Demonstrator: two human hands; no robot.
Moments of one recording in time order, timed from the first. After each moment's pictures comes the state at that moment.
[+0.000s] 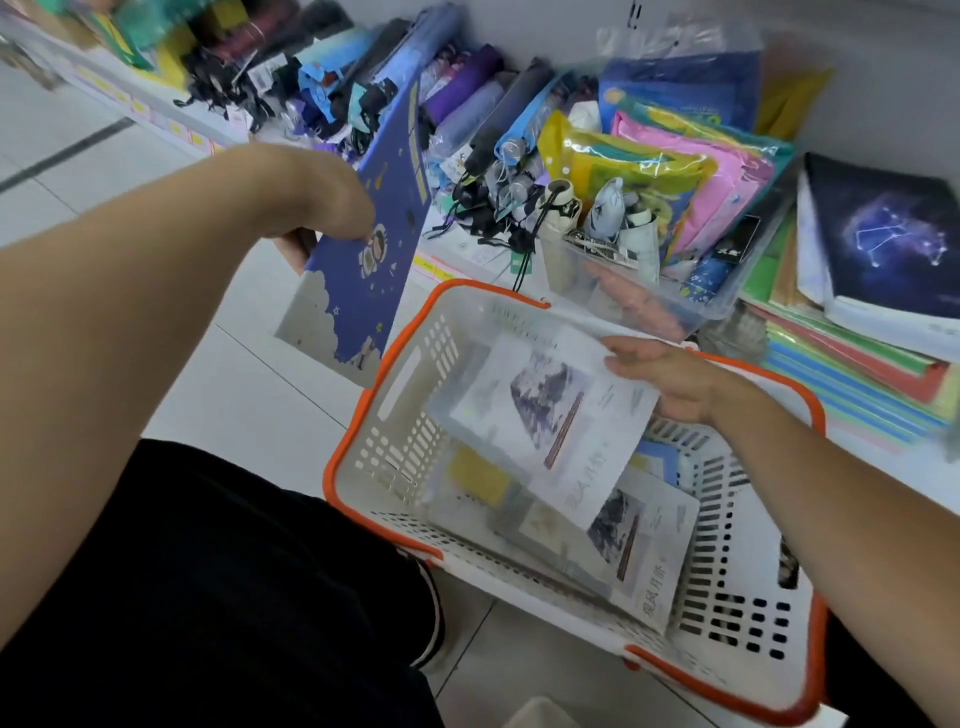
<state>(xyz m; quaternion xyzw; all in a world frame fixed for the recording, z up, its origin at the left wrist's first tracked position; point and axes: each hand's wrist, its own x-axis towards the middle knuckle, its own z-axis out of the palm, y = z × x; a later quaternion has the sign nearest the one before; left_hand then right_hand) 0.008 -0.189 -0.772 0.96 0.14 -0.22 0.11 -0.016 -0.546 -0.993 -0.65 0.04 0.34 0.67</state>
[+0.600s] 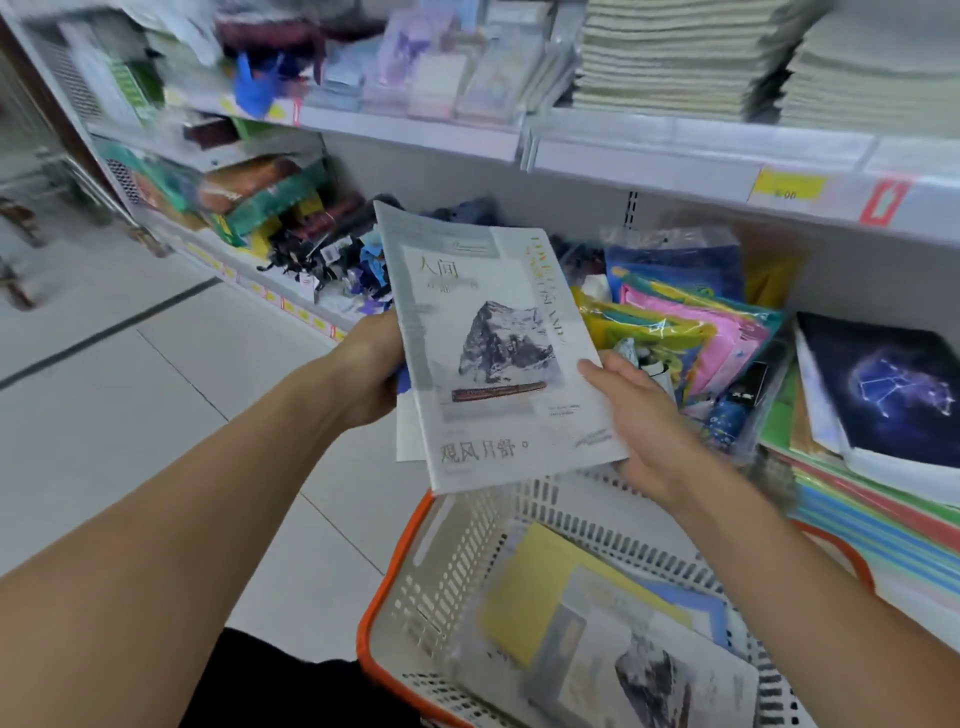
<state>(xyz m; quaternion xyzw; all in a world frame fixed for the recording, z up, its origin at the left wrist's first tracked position) -0.020 -0.206 -0.748 0.72 0.13 -0.08 0.68 -0.012 -0.434 -0.837 -0.54 0.01 0.14 0.83</state>
